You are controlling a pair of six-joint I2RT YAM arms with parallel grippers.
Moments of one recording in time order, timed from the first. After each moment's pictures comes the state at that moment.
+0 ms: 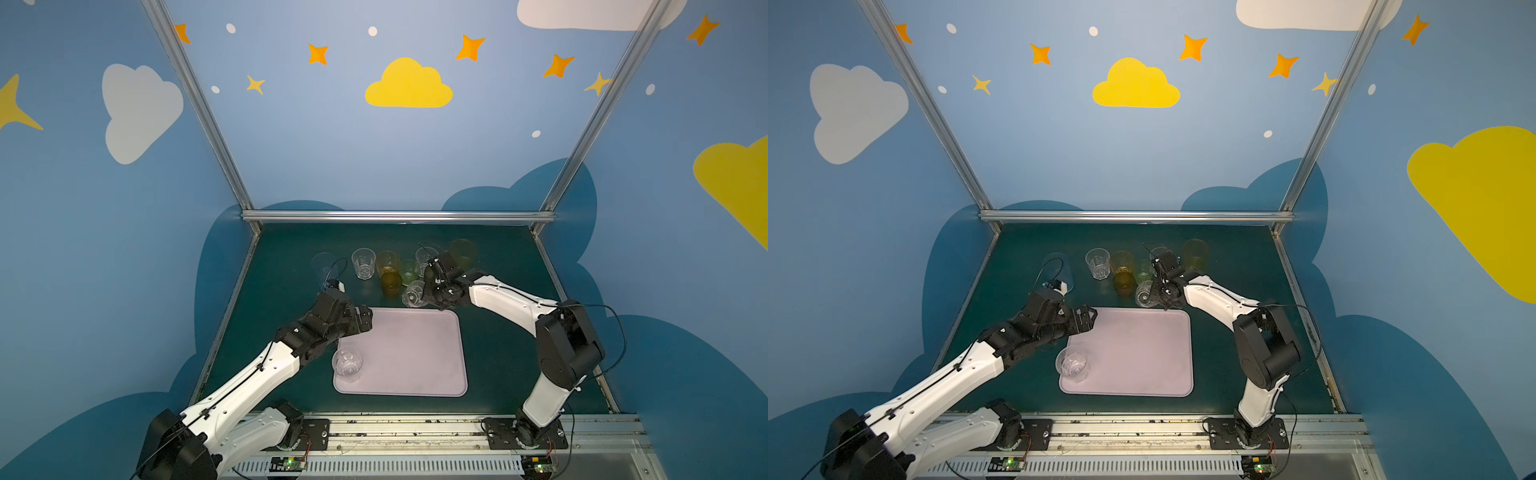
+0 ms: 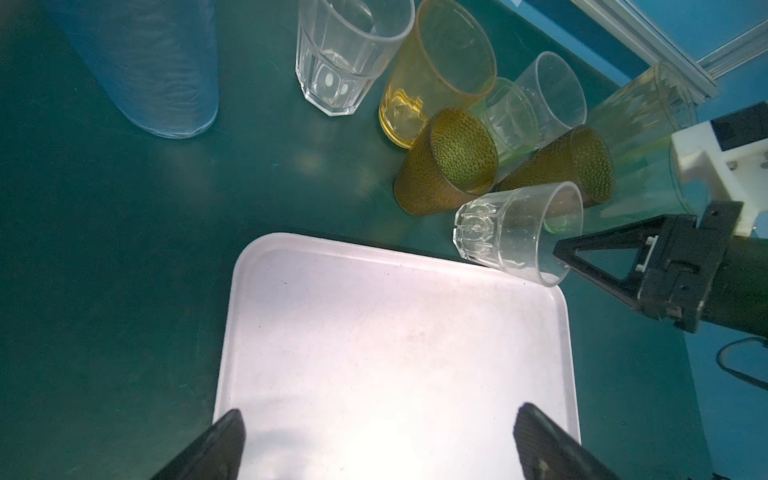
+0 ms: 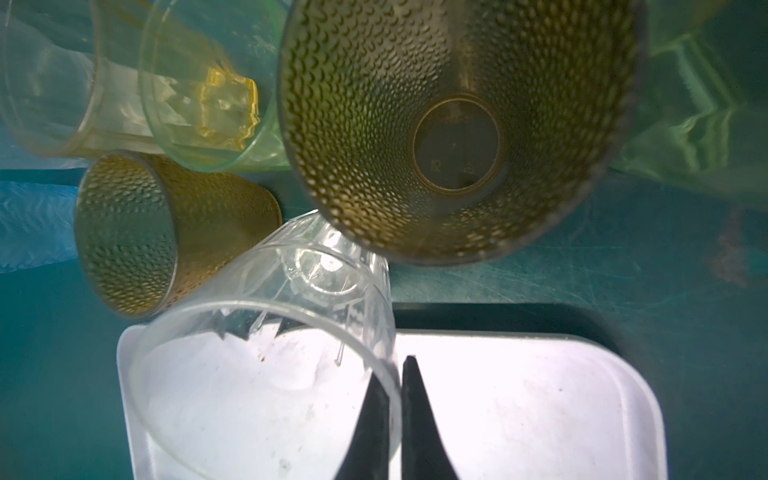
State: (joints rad) left arm -0.57 1.03 0.72 -0.47 -0.06 -0.73; right arm 0.63 1.76 1.24 -0.54 0.03 0.76
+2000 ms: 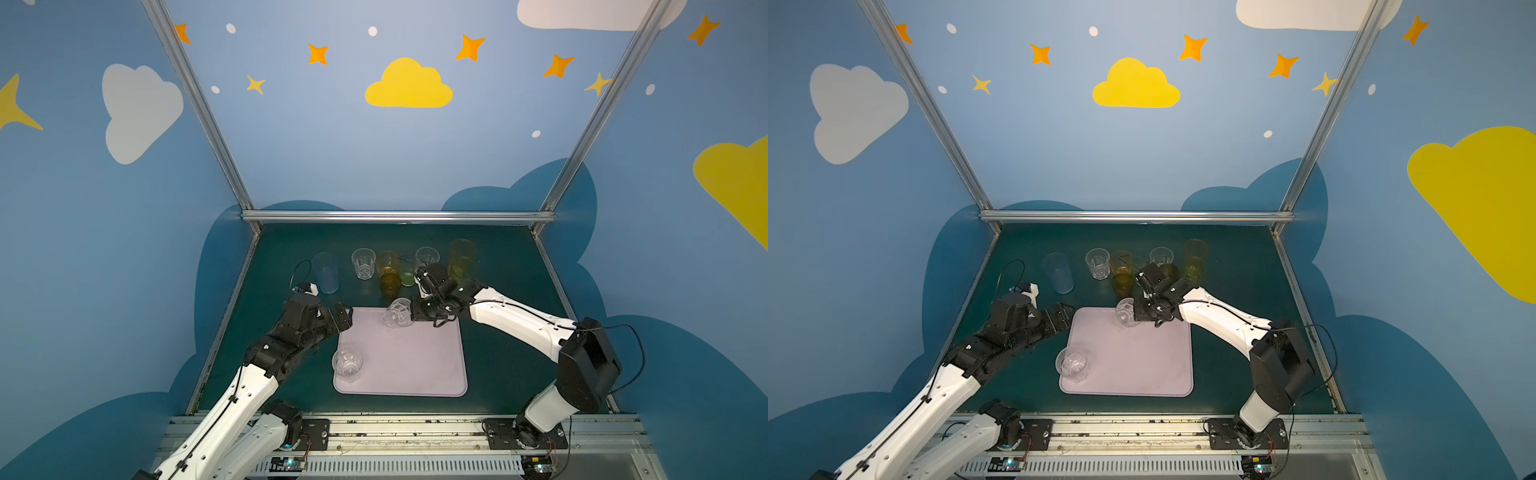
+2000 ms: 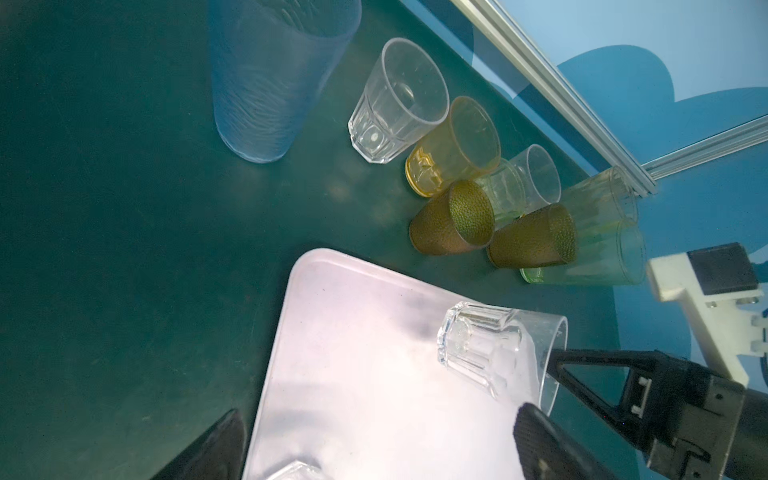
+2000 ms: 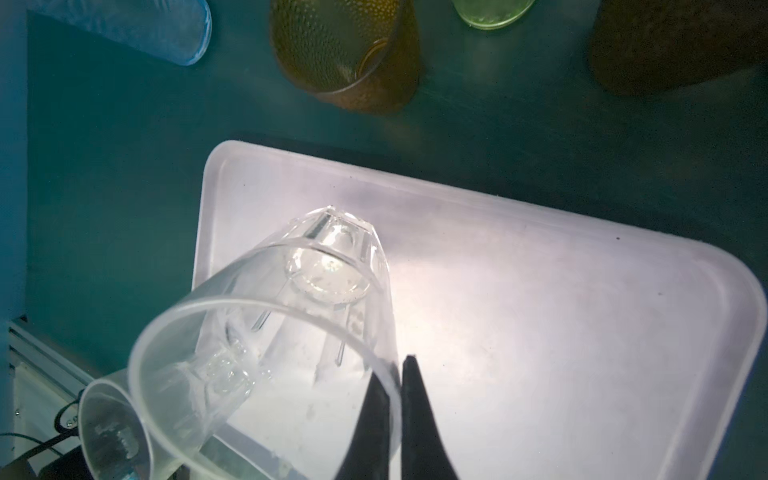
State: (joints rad) left arm -0.39 0.80 0.69 -0.59 0.04 -0.77; right arm 0.82 1.62 1.24 -0.67 -0.07 0.62
